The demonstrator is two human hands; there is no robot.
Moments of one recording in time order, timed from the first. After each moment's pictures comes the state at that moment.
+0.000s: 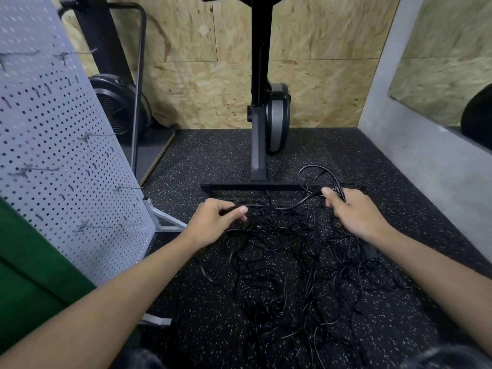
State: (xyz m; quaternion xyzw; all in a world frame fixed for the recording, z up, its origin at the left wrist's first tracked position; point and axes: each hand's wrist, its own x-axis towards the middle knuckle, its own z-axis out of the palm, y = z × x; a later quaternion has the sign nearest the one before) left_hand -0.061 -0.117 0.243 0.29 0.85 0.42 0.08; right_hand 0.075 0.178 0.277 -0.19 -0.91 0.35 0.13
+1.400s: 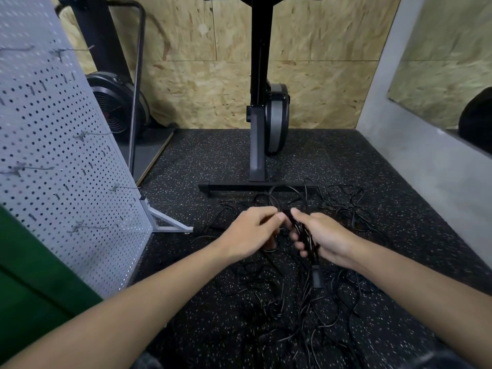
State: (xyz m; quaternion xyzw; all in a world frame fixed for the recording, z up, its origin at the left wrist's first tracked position) left_hand -0.008 -0.059 0.260 0.36 0.80 0.46 0.16; right_hand 0.065 0.118 0.258 -0.21 -0.70 0.68 -0.08
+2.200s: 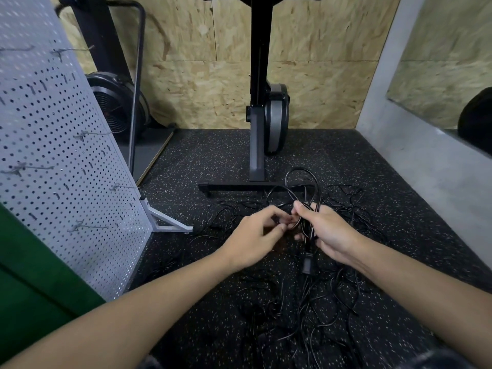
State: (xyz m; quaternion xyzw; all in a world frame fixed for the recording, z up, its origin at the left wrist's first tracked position) left_hand 0.004 -0.056 0.247 0.38 0.80 0.45 0.12; right_hand 0.067 0.121 0.262 -0.18 -0.69 0.71 0.02
